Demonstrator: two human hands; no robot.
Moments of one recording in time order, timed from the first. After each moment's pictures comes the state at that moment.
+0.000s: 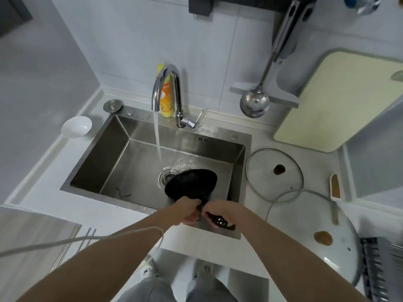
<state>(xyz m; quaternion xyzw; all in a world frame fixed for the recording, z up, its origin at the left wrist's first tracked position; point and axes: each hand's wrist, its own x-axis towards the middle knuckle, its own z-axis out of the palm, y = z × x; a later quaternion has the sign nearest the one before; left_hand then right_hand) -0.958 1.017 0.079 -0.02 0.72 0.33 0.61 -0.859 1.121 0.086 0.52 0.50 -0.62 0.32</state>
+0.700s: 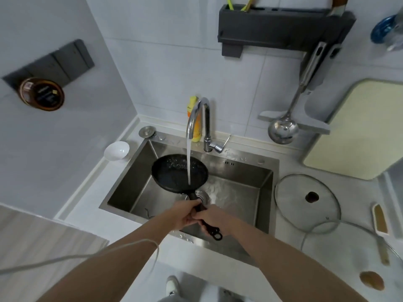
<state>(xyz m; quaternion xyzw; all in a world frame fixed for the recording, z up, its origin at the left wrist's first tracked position) -1.053 0.986 0.115 -0.10 0.67 0.48 0.56 -0.950 1.077 0.118 0.34 0.60 -0.70 0.20</state>
